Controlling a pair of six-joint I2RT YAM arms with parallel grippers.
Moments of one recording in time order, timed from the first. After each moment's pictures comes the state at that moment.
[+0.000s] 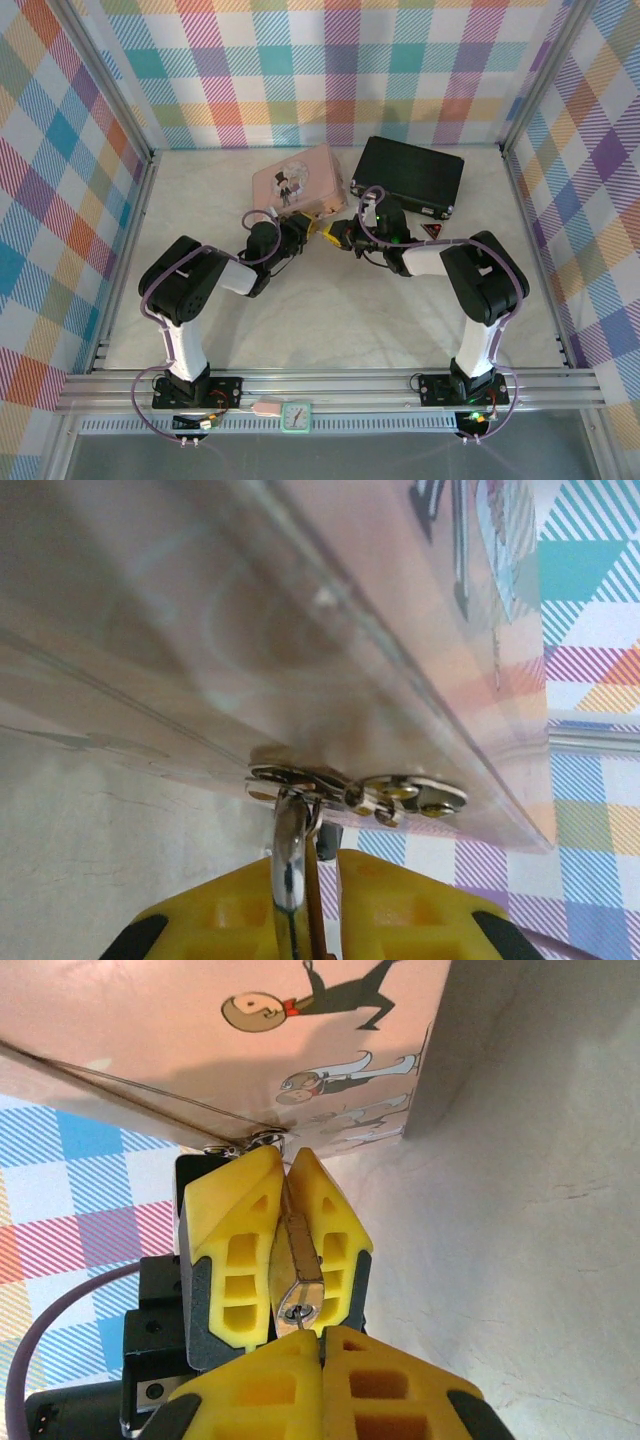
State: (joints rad) left arm -0.52 1.88 0.69 1.01 0.13 -1.54; right arm 0.50 1.83 0.84 0.63 -0.64 1.35
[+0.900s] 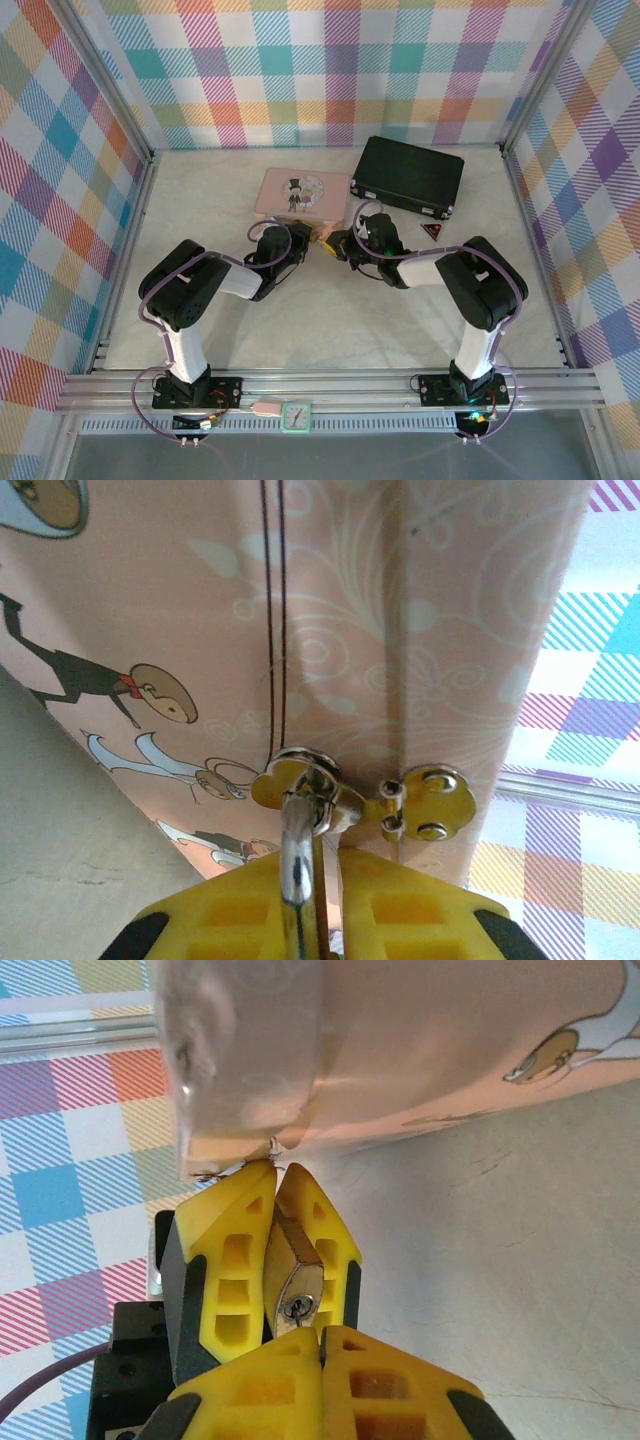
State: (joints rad) left arm -0.58 1.85 0.69 0.85 -0.05 -1.58; right arm 0.60 1.81 0.77 0.63 -0.43 1.43
